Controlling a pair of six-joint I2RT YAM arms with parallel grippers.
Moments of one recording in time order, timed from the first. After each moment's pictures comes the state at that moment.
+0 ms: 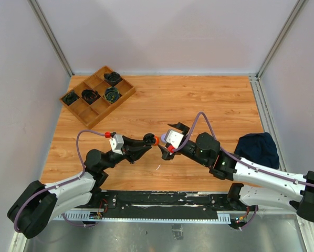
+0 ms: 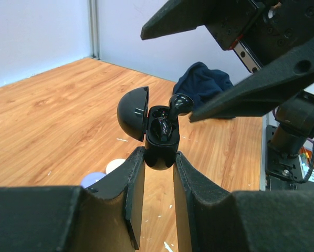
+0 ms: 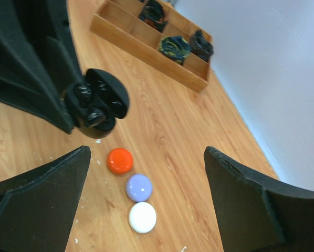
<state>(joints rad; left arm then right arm) -0.61 0.93 0.05 1.18 0.49 -0.25 1.09 0.97 0.65 0.22 0.12 -0.50</state>
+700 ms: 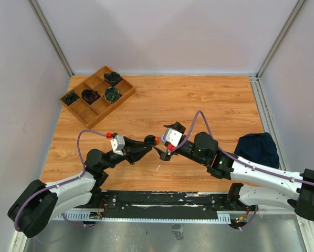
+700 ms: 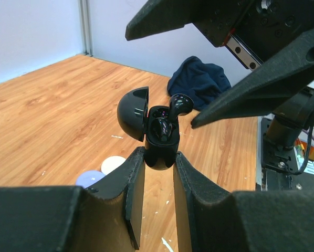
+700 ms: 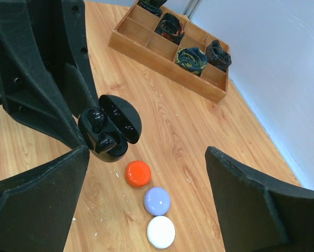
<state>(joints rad) -0.61 0.94 0.05 1.18 0.52 -0.24 1.09 1.01 0.66 0.26 0.03 -0.43</state>
